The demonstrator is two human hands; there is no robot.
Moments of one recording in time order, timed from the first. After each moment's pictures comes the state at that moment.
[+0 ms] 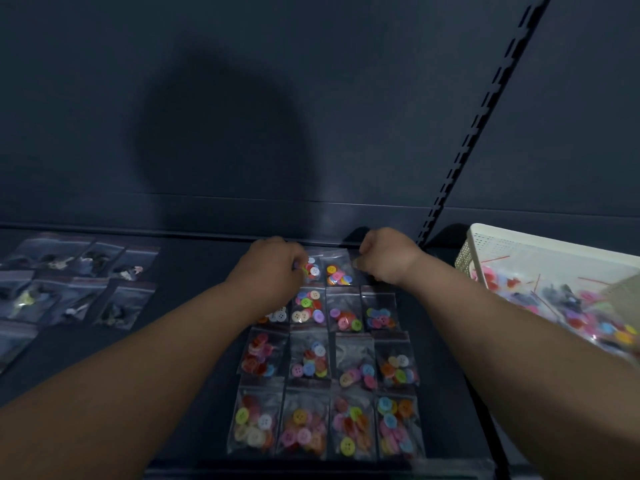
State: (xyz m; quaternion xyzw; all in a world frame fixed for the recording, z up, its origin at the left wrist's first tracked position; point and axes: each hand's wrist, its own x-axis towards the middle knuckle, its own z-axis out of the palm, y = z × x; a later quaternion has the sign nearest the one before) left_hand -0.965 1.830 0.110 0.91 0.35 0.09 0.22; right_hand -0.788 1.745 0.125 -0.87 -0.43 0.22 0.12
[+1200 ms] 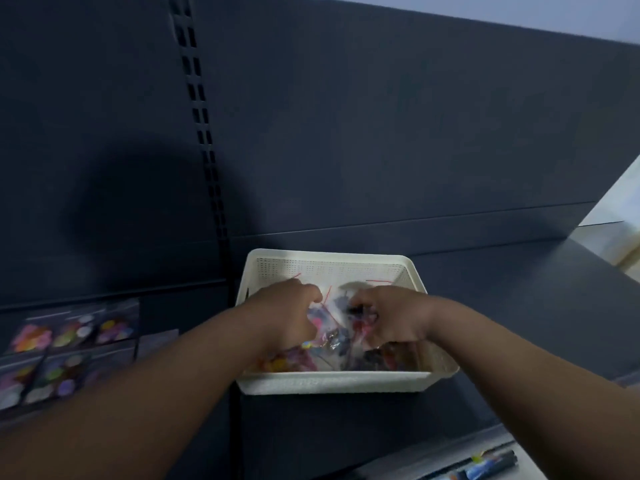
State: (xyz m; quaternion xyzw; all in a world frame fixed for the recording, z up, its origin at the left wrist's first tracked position) left_hand -0.730 1.632 0.141 0.96 0.18 -0.10 0.20; right_hand -0.602 1.487 0.157 -0.85 -0.43 0.29 0.01
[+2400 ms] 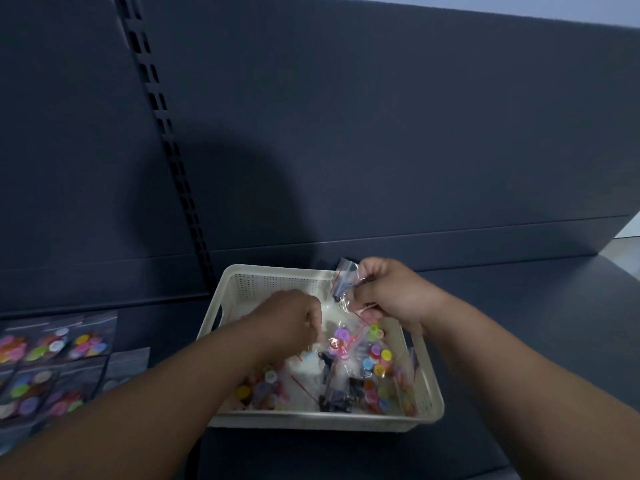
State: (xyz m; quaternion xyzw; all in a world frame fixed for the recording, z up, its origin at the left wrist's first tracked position) left_hand -0.681 1.625 0.124 0.94 0.21 -0.03 0.27; right_hand -0.543 1.503 0.148 -0.74 -0.27 0.37 0.49
